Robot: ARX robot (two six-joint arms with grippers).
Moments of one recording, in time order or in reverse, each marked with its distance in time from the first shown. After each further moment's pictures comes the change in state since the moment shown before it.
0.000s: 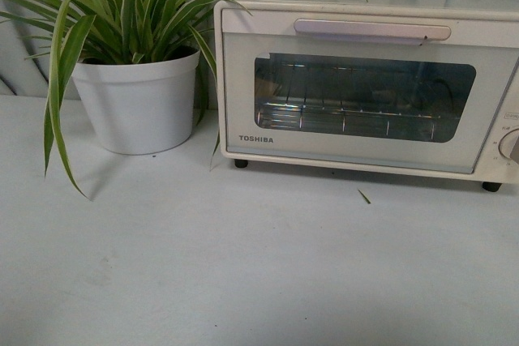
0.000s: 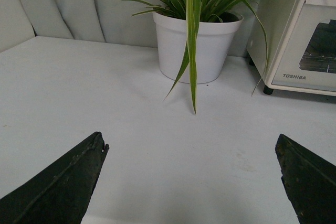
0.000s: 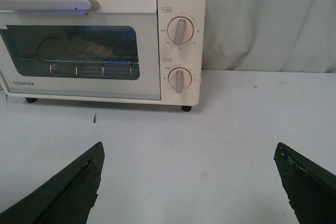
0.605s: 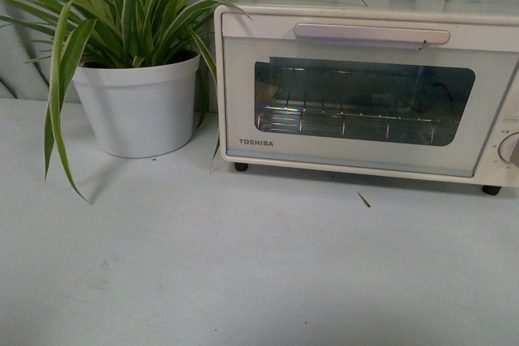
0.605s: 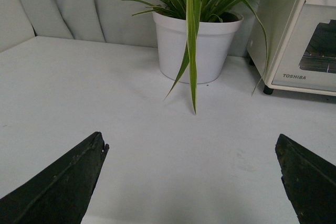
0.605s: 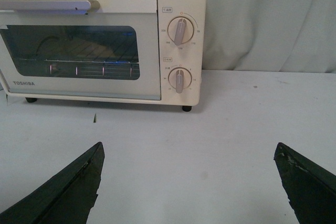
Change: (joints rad) left arm 0.000 0.000 0.000 0.000 0.000 0.000; right arm 0.000 0.000 0.000 0.000 0.000 0.000
